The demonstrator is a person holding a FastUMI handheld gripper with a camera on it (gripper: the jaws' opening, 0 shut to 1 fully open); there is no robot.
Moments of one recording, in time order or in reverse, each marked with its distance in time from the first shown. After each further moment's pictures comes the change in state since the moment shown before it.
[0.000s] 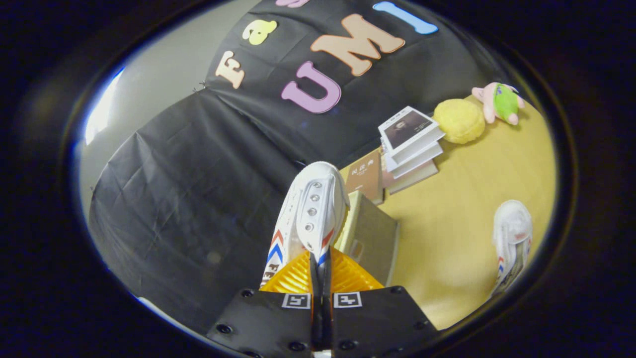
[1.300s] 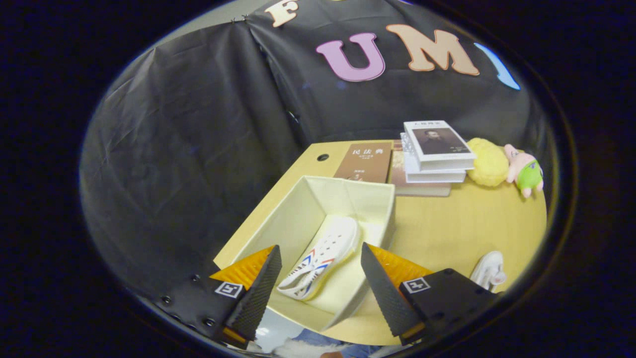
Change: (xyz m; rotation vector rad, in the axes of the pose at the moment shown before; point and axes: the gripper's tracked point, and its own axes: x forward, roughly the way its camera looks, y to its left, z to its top) arm 0.034 0.005 -0.009 -0.481 0.109 -0.251
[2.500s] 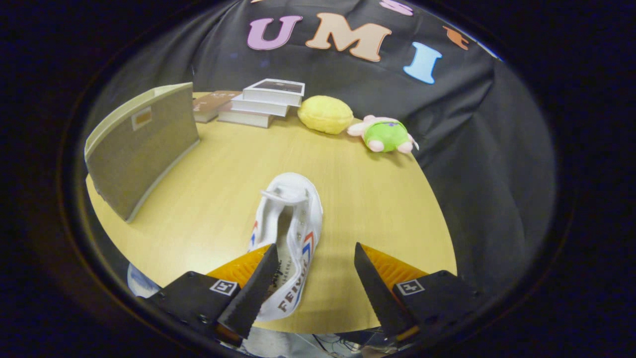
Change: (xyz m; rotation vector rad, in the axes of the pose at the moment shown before) arm -0.110 -0.316 -0.160 -0.210 0.124 -0.725
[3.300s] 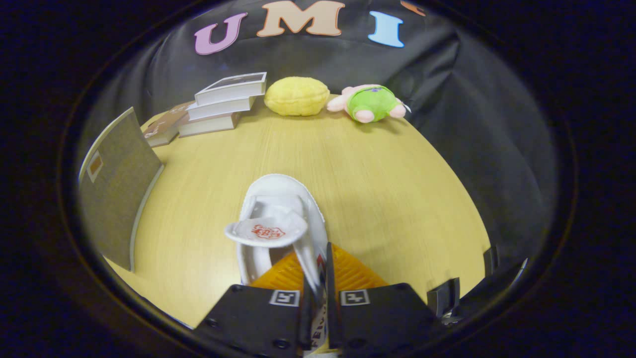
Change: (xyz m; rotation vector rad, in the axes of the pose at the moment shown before) arm 0.052 0.017 -0.011 0.283 0.139 0.000
